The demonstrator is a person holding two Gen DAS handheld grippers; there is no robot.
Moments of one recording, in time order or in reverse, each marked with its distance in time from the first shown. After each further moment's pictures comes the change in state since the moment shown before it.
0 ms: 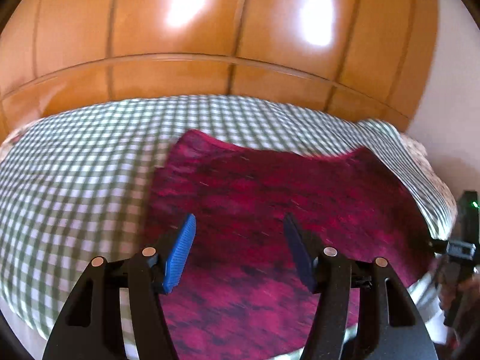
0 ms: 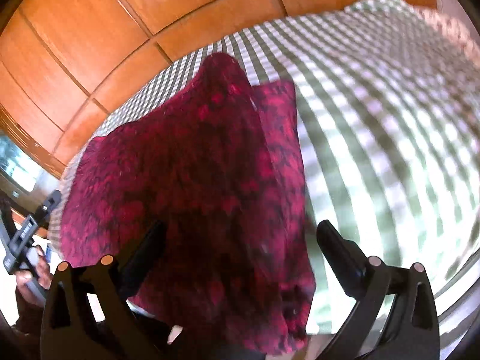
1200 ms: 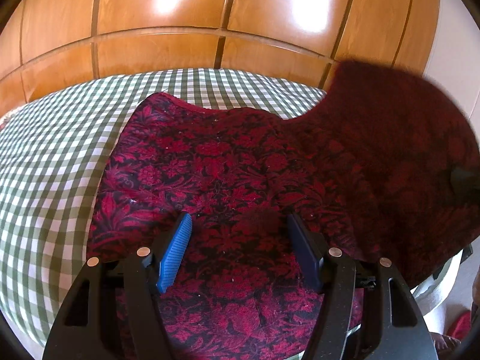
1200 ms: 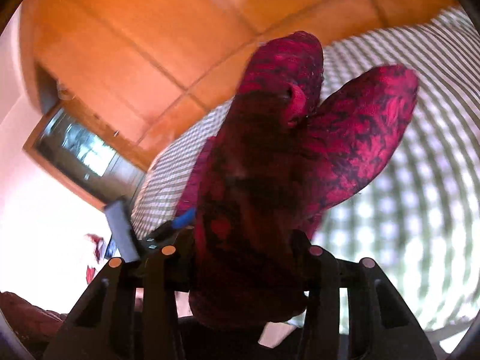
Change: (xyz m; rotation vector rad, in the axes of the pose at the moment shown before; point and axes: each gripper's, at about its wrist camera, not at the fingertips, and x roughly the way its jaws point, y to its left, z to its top) left arm 0.029 -0.009 -0.017 -0.027 0.072 -0.026; right arm -0.019 0.148 0.013 -0.198 0.010 0.364
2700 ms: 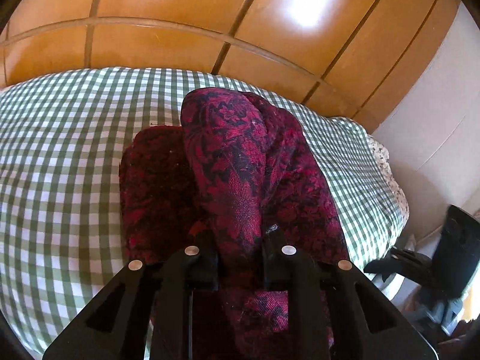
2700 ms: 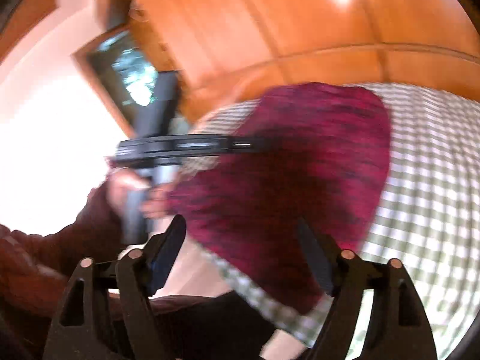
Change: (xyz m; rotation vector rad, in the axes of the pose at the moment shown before) left arm -0.038 0.075 0.078 -0.101 0.105 -0.209; right arm 0.051 0.047 -0.014 -0.325 0.112 0.075
